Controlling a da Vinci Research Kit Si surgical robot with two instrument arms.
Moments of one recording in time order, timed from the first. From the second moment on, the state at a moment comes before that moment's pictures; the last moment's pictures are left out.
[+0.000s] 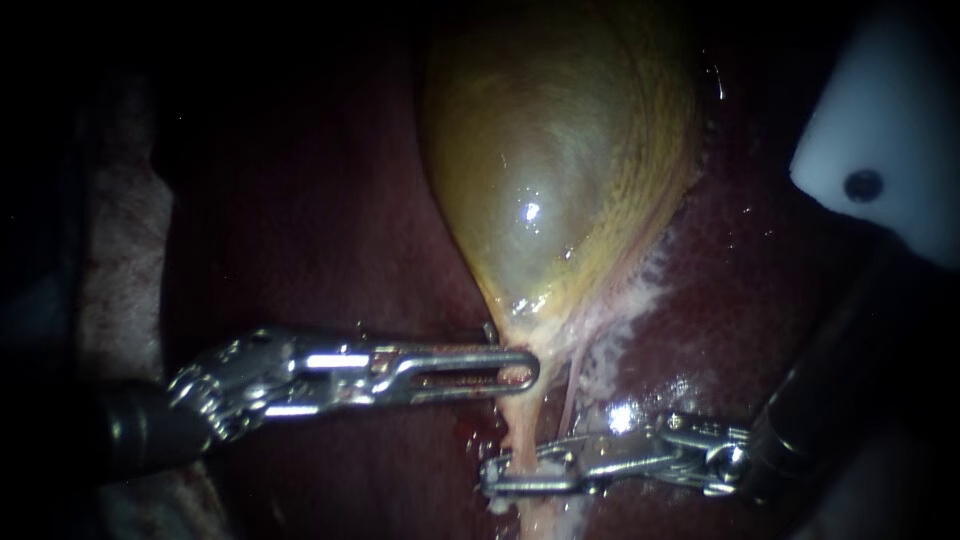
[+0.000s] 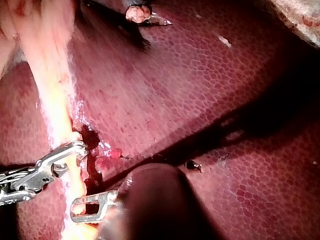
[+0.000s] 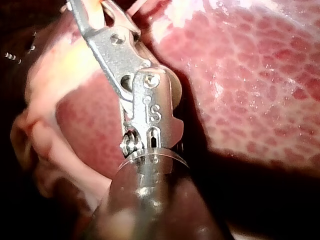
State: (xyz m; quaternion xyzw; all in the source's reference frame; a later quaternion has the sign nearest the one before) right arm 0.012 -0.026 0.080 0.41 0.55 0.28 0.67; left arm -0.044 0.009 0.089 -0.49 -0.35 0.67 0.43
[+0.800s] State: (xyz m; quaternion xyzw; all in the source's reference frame) right arm 0.012 -0.026 0.080 0.41 0.55 0.28 0.67; left arm -0.043 0.009 0.089 -0.49 -0.35 0.67 0.43
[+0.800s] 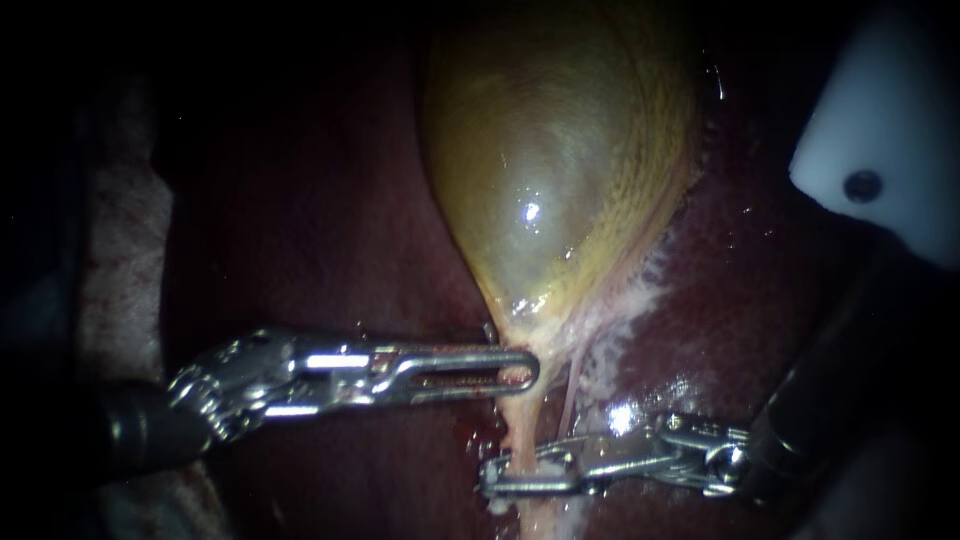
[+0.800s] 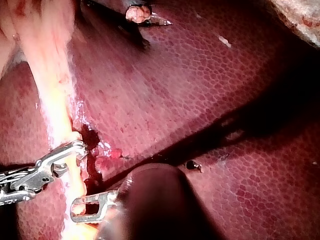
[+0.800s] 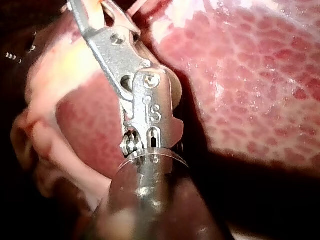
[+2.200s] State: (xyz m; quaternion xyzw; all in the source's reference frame) right arm 0.010 -0.025 0.079 0.38 0.57 0.25 0.69; left arm -0.043 0.009 0.089 -0.49 -0.35 0.67 0.43
